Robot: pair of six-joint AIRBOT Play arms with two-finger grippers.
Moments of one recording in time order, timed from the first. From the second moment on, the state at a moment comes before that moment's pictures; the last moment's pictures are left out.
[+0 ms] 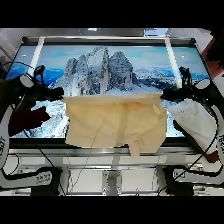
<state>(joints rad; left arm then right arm) 0.09 -1.40 1.17 1.24 -1.03 -1.46 -0.22 -1.40 1.12 -1.03 1.05 1.18</state>
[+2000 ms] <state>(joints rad) 0.05 -1.39 1.29 1.34 -1.26 -1.46 -0.24 -1.22 0.93 -1.15 1.02 1.24</state>
